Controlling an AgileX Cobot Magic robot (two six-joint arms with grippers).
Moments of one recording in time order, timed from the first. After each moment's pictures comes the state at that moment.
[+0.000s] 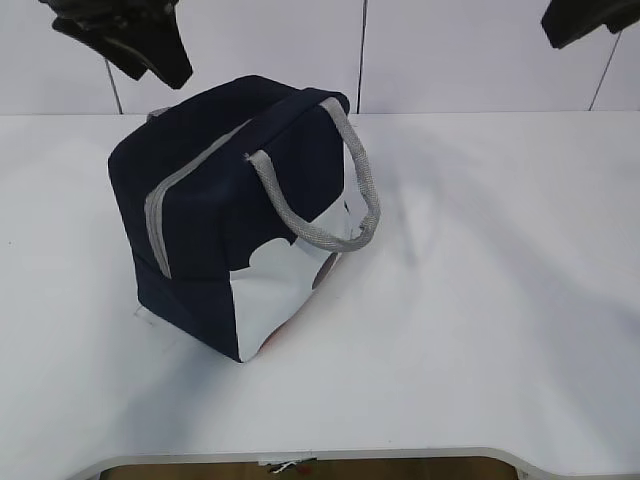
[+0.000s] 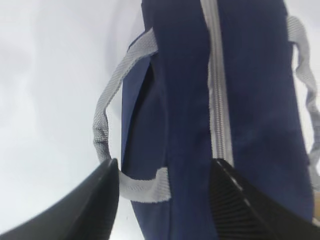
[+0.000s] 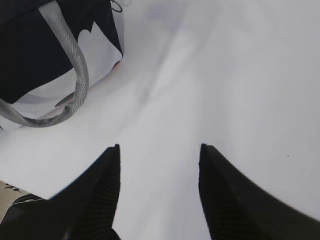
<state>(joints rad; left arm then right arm) -0.36 1.83 -1.88 -0.24 1.24 0.26 0.33 1.43 -1.63 -0.03 1.25 -0.03</state>
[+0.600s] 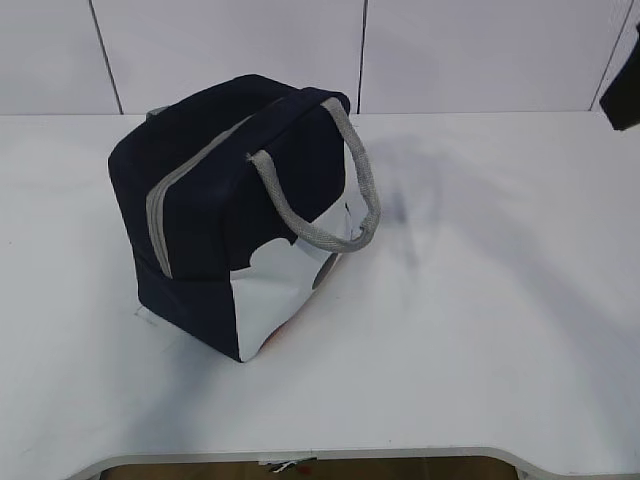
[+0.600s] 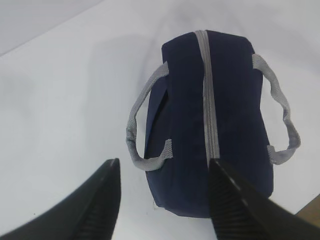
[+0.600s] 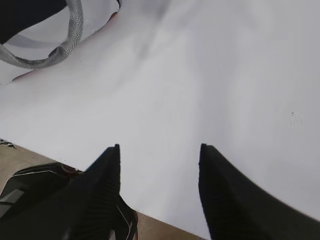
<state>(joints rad) -0.36 1.59 -1.88 -0.17 1.26 0.21 0.33 1.25 -1.40 -0.04 1.26 -0.04</state>
